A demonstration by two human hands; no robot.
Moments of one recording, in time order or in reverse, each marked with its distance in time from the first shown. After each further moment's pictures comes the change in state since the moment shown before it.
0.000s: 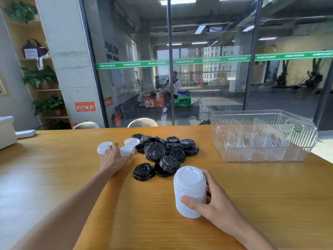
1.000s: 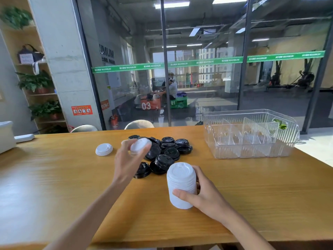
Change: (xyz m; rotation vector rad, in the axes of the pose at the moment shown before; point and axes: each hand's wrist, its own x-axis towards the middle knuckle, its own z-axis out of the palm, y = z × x) left_hand -0.112 0.084 -0.018 -0.661 0.211 0.193; right_hand -0.003 -0.004 -0.003 -0.029 0.009 0.011
